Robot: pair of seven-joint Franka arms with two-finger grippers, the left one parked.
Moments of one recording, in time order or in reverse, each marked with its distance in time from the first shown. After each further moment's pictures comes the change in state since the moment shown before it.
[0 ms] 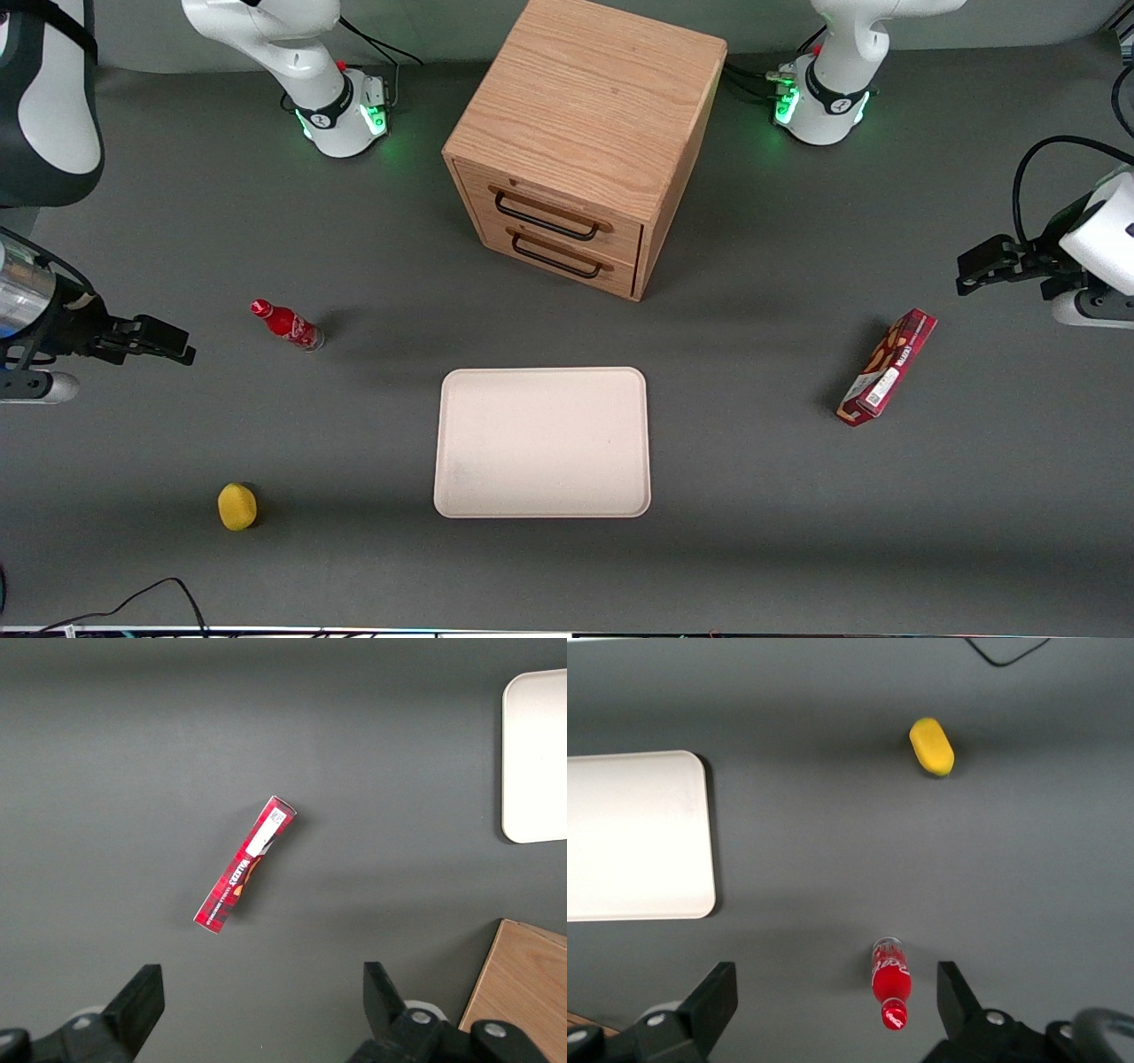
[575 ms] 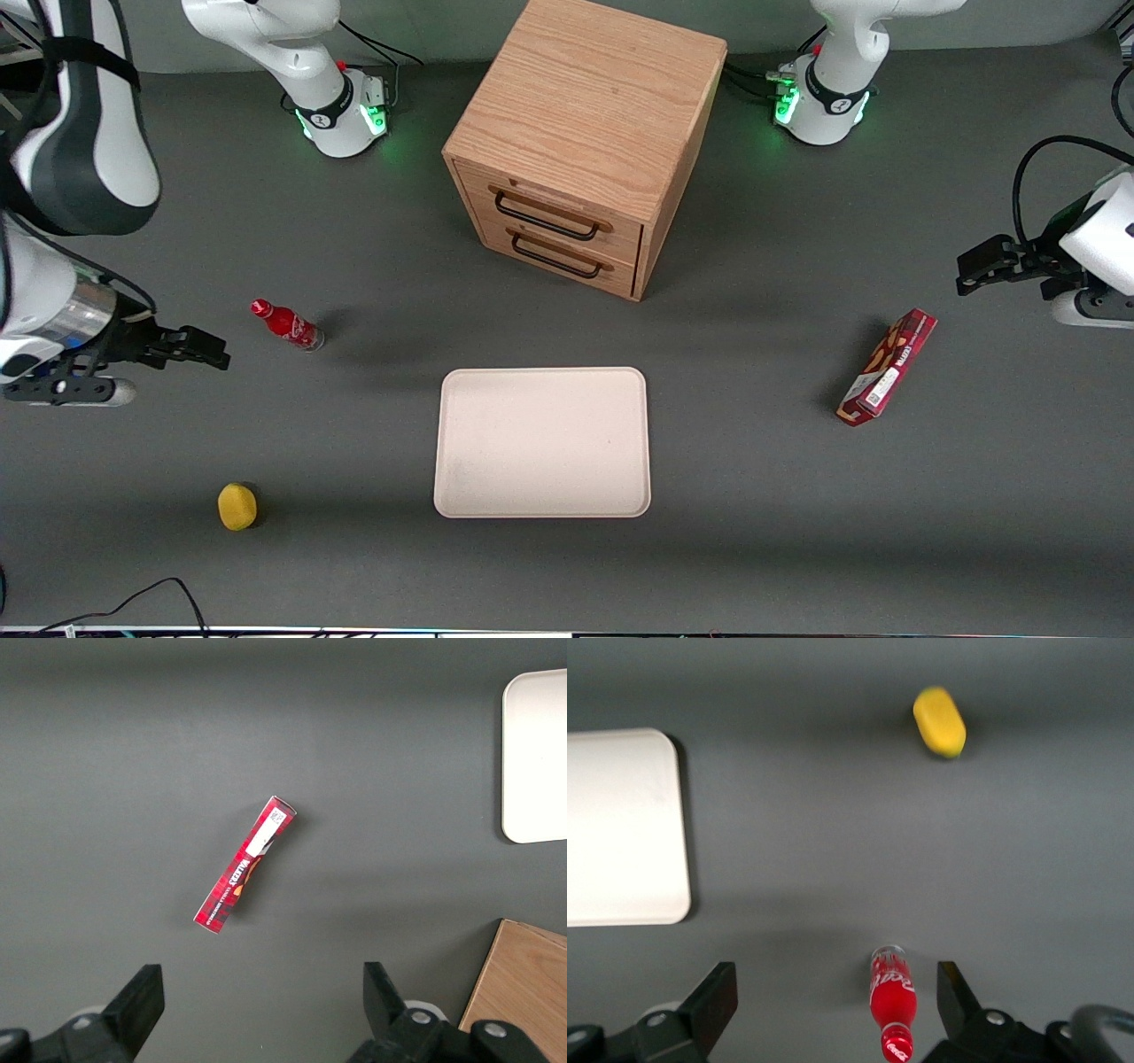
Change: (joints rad) arm 0.000 -0.069 0.002 -0.293 0.000 0.221 -0.006
